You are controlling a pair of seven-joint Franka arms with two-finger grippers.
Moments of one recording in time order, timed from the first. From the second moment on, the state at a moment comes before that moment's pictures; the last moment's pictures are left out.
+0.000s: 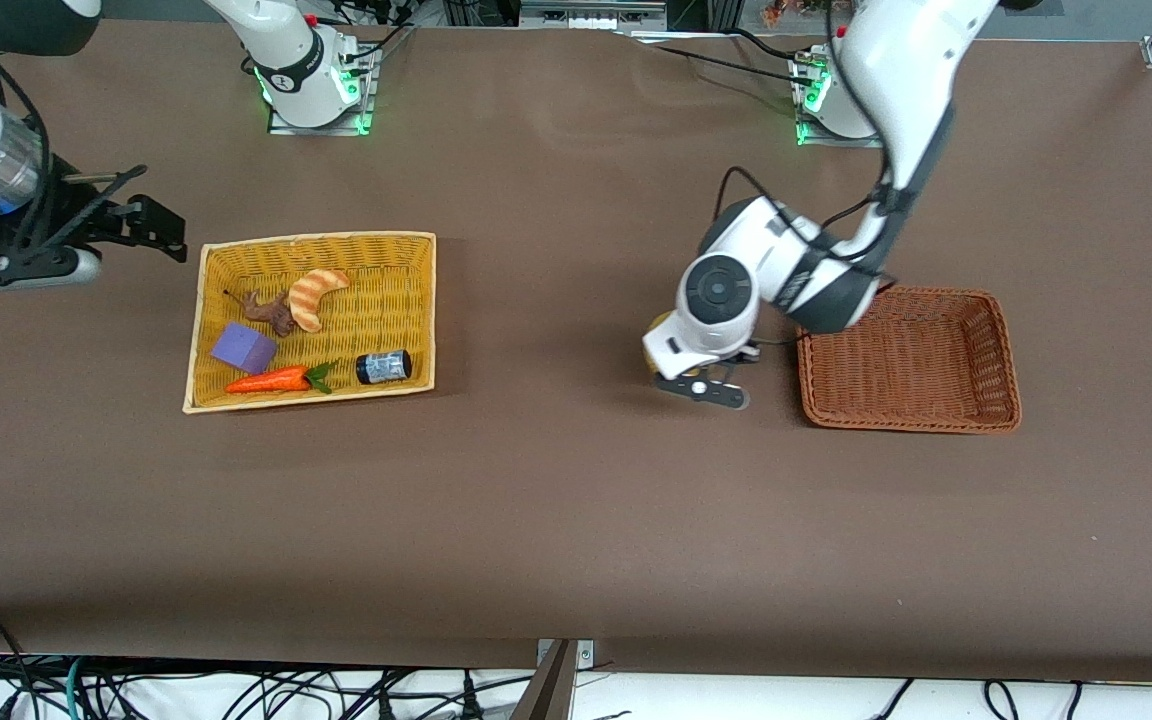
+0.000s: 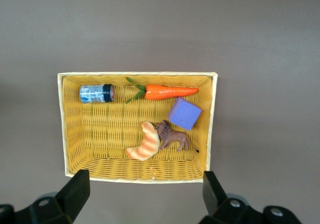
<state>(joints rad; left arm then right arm) -0.29 0.54 -0.23 -1.61 0.20 1.86 -0.31 -0.05 0.03 0.13 -1.66 -0.01 1.64 -0.01</state>
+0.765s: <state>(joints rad) 0.12 0.55 -0.23 -1.79 0.35 1.96 0.20 -0.09 0.04 0.13 -1.64 0.00 1.65 -0.01</state>
